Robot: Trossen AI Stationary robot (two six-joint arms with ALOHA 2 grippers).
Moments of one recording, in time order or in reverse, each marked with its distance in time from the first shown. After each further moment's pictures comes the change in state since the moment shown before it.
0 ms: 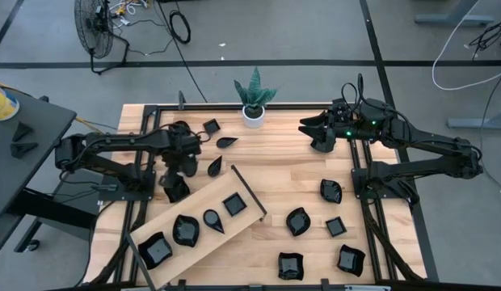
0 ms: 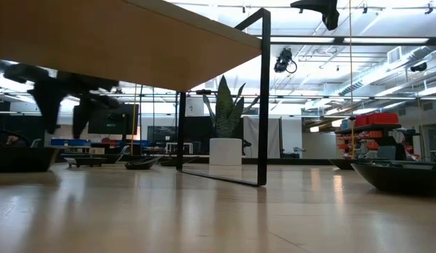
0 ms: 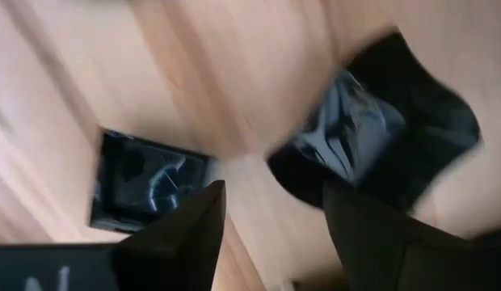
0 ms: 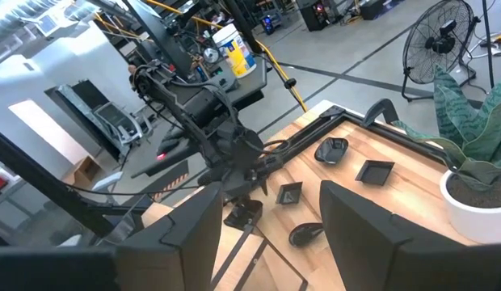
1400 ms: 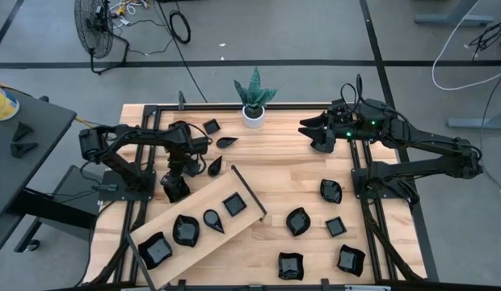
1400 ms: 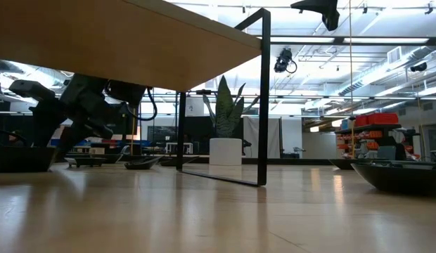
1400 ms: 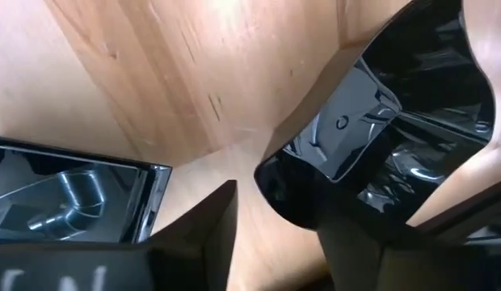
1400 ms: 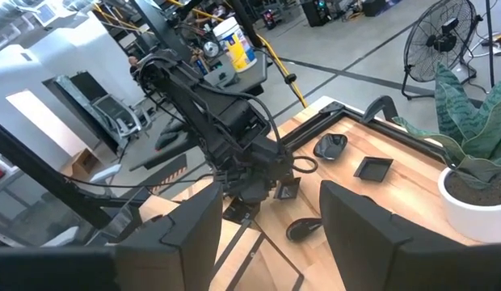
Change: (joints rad) left arm 0.094 0.277 0.000 -0.003 0.100 0.039; right arm 0.000 0.000 0.000 -0.016 -0.010 -0.020
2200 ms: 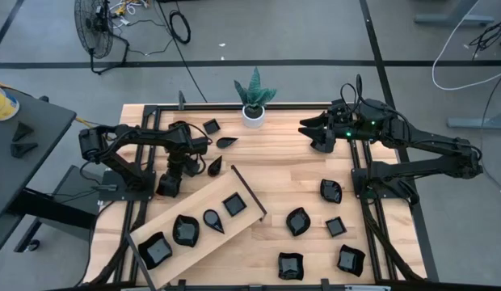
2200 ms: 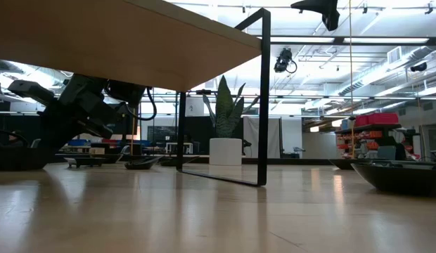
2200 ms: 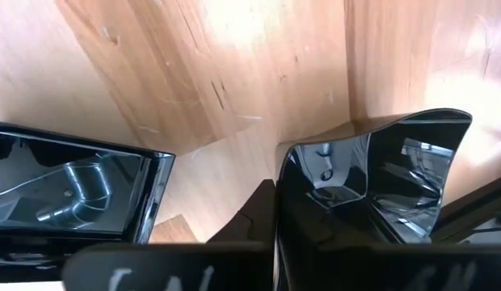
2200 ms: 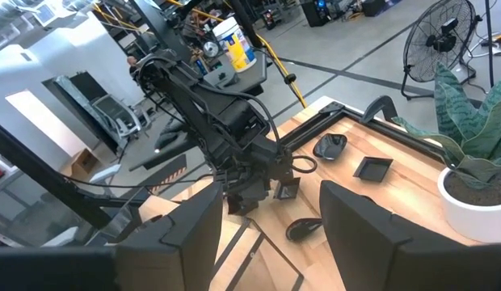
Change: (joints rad) left arm 0.000 -0.002 0.000 -0.008 -0.029 0.008; right arm 0.000 0.000 0.000 0.000 0.001 -0.001
